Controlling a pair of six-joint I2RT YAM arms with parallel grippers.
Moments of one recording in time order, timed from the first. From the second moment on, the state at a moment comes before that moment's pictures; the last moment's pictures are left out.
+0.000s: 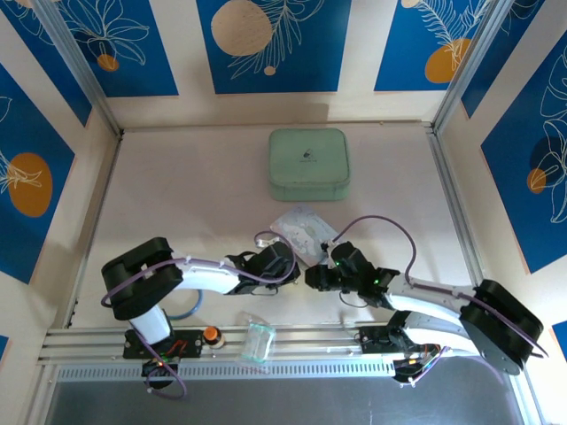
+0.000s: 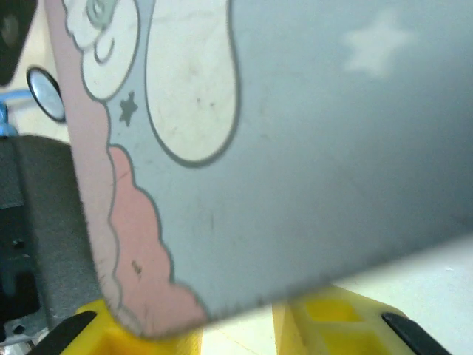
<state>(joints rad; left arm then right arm) -1.08 1.67 0.69 0.13 -0.04 -1.27 0.81 1.06 0.25 0.05 -0.15 0.78</state>
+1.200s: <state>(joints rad) -1.23 1.83 1.12 -0.80 -0.45 -0.97 0.72 0.98 0.28 -0.14 0.01 0.83</state>
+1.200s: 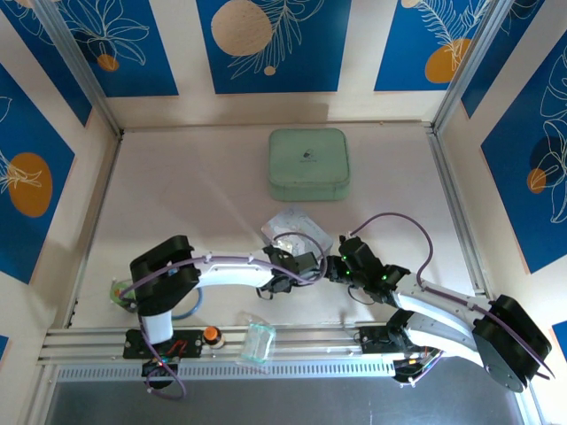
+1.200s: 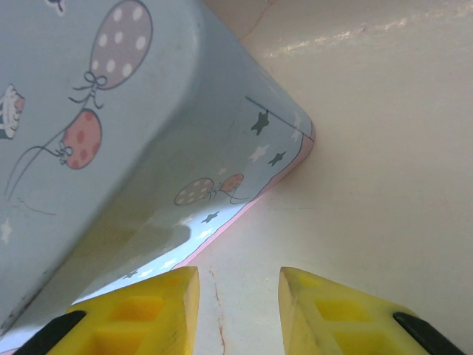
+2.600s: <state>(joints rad) -1.38 1.98 1.26 -0.99 -0.62 -0.88 0.64 0.80 0.25 -0.25 0.00 0.85</state>
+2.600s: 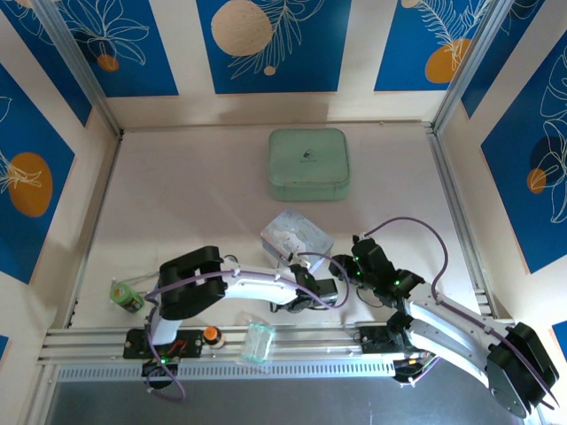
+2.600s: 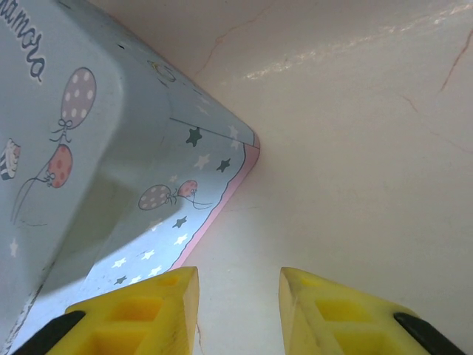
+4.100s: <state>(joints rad) -0.78 1.61 0.98 -0.24 -0.18 -0.59 1.19 1.36 0.65 -0.26 0.18 0.96</state>
